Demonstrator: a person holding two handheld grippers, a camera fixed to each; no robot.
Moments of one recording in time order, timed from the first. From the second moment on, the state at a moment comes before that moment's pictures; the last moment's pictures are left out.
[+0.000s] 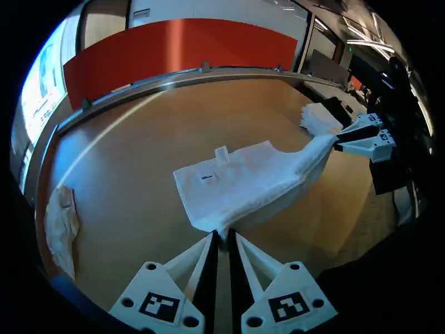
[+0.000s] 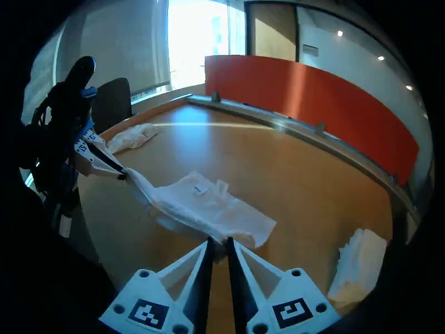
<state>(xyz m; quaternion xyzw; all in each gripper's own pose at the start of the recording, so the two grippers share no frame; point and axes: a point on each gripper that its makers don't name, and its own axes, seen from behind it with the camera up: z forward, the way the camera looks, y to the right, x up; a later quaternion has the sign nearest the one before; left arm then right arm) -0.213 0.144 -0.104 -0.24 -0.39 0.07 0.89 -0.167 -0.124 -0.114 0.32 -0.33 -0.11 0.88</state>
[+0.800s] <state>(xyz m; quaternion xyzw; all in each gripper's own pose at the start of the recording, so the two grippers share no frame) -0.229 0.146 -0.084 -0.23 -0.40 0.06 0.89 -0.195 -0.121 -0.107 0.32 -0.36 -0.11 0.87</state>
